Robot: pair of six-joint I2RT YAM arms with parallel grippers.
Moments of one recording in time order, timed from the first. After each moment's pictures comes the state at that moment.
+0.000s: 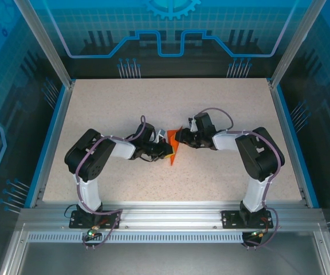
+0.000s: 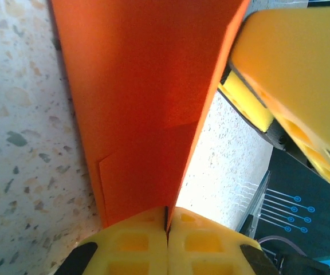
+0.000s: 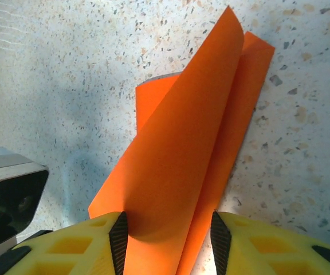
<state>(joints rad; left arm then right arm) -0.49 1.90 0.82 0.30 0.70 -0.98 0.44 1.86 0.93 0.10 -0.42 0.74</state>
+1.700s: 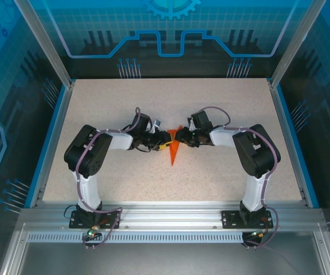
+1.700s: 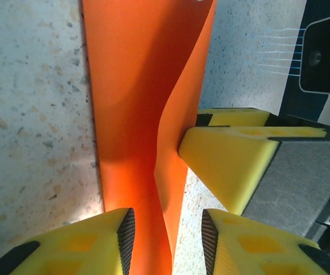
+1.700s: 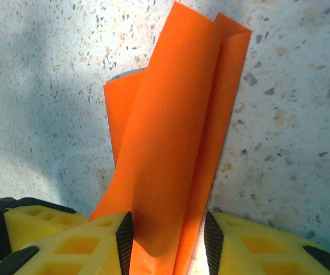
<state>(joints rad) -0.40 1.94 0.96 0.18 0.71 -0.95 0.45 1.91 1.02 -0.04 -0.41 0.76</state>
